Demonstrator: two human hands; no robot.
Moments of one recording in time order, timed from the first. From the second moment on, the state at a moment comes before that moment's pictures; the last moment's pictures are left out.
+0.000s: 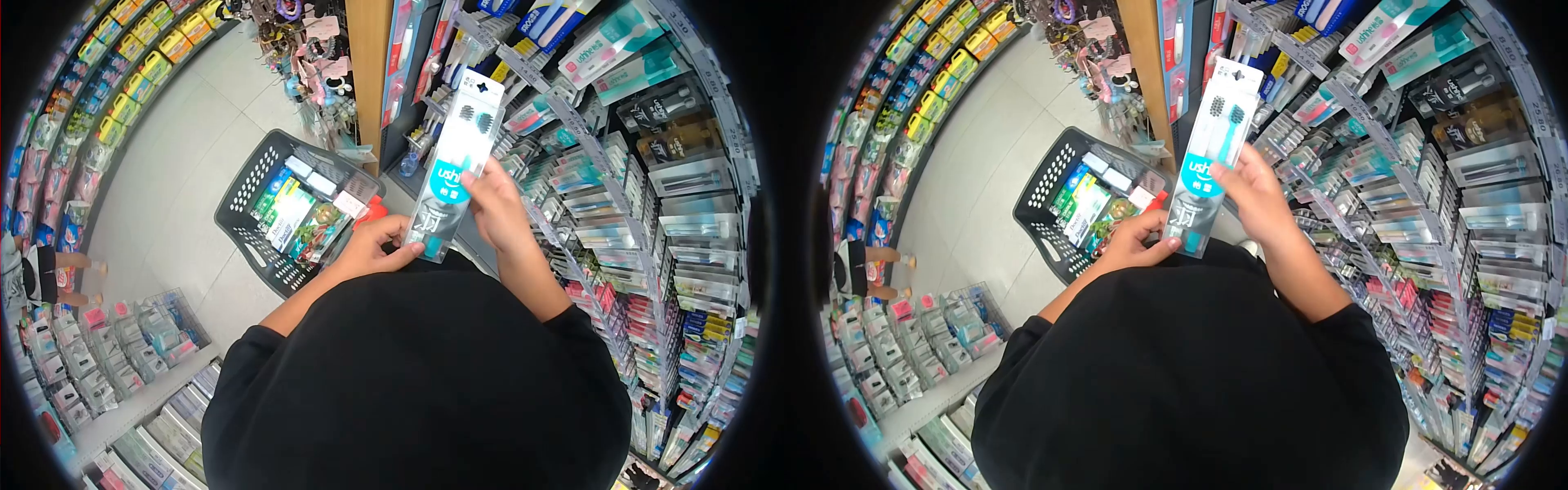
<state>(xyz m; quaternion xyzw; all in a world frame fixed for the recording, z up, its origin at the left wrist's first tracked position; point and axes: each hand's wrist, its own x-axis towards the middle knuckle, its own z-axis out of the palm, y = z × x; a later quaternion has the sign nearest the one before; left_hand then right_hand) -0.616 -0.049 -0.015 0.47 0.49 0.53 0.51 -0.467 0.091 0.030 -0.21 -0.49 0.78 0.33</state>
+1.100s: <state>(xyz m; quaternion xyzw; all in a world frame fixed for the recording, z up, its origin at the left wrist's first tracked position) -0.621 -0.043 -0.009 0.59 0.53 0.46 0.39 -0.453 0.081 0.054 -0.13 -0.51 0.69 0.50</state>
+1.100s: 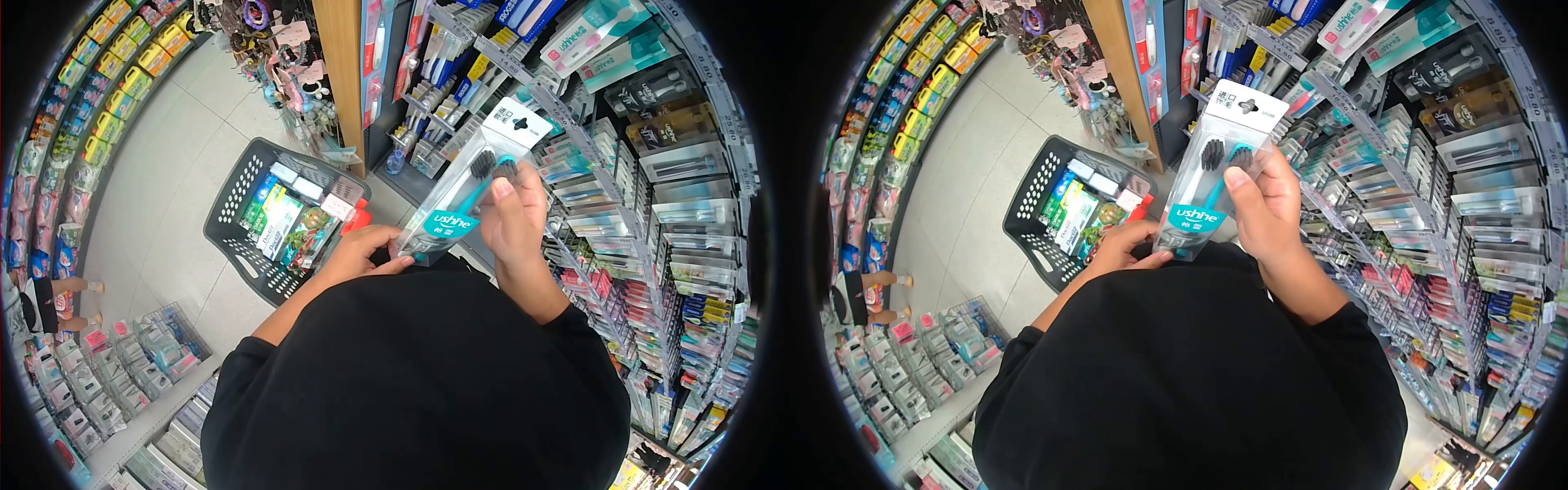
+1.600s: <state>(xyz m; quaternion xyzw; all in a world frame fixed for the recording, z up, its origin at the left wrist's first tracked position) -0.619 -0.044 -0.012 0.58 0.53 0.45 0.42 -0.451 0.078 0.055 -0.13 -0.52 0.67 0.51</state>
